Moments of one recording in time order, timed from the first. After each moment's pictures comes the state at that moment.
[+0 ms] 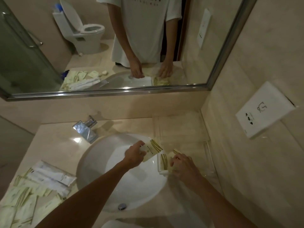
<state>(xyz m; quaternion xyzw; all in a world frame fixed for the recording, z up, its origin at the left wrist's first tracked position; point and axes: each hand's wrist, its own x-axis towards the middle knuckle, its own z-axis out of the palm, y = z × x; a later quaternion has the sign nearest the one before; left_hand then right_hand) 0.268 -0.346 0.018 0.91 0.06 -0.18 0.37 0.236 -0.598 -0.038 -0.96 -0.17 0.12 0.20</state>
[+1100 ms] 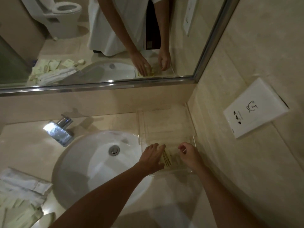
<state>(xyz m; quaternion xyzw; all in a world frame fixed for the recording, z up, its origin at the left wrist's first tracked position) 0.275 -0.465 -0.022 0.94 -0.22 -0.20 0.15 0.275 -0.663 -0.042 -0.93 0.10 0.10 0.34</state>
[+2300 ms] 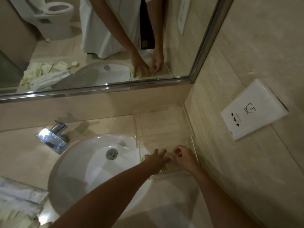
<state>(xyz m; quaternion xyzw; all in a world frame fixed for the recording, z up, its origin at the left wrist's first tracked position) 0.288 -0.484 -0.022 0.89 -0.32 -0.34 0.00 0.277 -0.654 -0.041 -0.91 0.11 0.15 0.36</state>
